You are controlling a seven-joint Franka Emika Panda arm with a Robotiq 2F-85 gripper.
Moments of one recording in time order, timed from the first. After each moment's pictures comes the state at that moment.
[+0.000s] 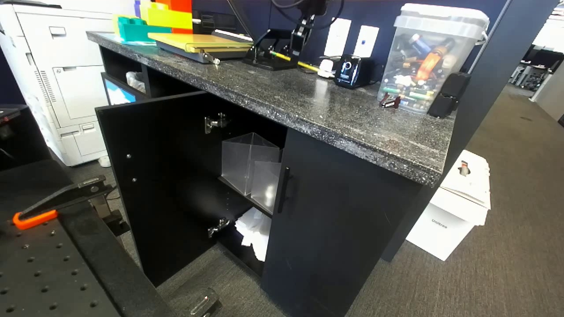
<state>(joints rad) 0.12 1.25 0.04 -0.46 0.18 1.90 1.20</state>
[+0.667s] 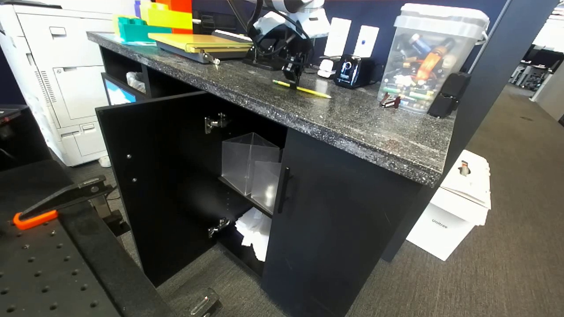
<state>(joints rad) 0.18 1.37 0.00 -0.45 0.11 2.18 1.42</state>
